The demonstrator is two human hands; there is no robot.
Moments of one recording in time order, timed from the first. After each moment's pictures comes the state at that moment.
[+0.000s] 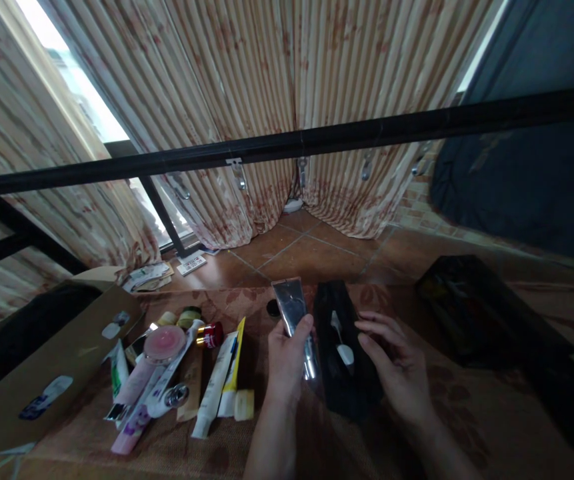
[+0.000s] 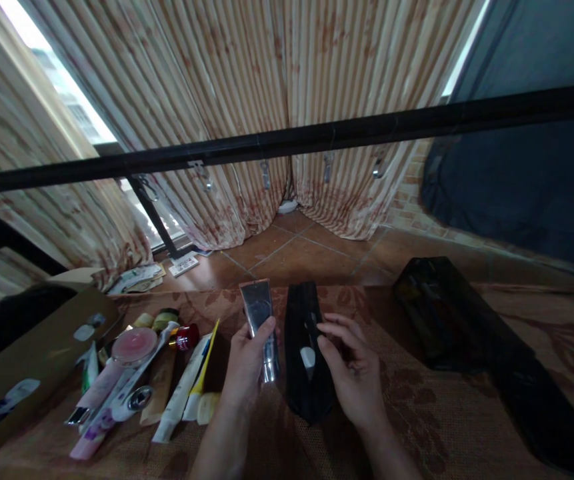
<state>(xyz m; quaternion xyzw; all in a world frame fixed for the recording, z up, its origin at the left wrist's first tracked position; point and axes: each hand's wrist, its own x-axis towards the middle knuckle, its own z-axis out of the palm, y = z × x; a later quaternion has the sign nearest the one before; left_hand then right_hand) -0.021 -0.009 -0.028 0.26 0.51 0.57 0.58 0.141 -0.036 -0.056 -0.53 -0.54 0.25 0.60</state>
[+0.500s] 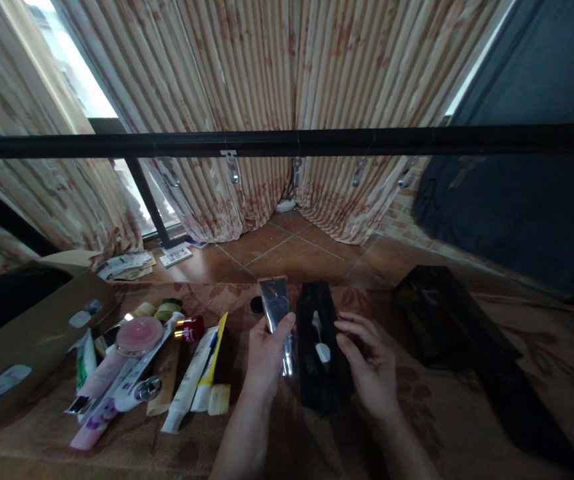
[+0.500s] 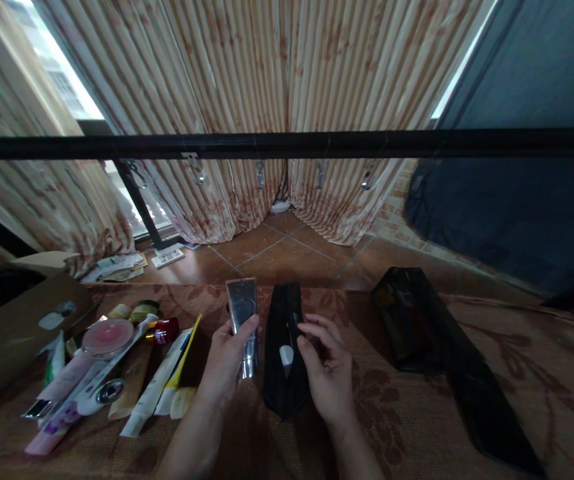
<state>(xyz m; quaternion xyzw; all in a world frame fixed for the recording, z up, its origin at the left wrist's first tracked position) -0.020 -0.010 -0.028 0.26 0.52 0.58 0.58 0.141 -0.036 -0.055 -0.52 -0.54 0.26 0.61</state>
